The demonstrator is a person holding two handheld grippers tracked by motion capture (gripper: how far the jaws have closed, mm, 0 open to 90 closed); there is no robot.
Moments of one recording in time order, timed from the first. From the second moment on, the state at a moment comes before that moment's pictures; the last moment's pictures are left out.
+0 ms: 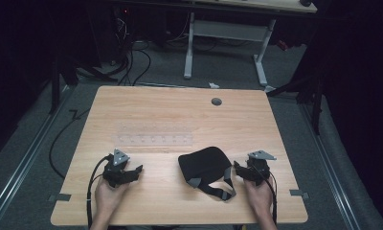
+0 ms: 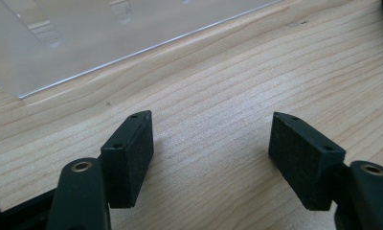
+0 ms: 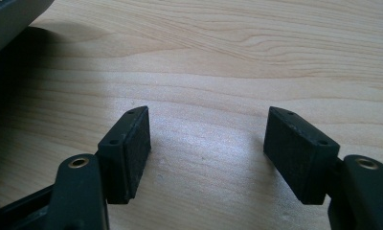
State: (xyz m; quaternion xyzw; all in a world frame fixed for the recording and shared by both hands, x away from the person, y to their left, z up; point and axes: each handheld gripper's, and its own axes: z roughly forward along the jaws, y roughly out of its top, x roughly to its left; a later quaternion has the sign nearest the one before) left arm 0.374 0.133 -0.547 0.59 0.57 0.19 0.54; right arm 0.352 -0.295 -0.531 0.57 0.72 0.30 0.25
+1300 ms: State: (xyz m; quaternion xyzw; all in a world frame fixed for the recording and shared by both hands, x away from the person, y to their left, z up) left arm 0.374 0.133 -0.547 0.59 0.57 0.19 0.54; right arm 0.344 -0.305 -0.515 0.56 0.71 0.33 0.25
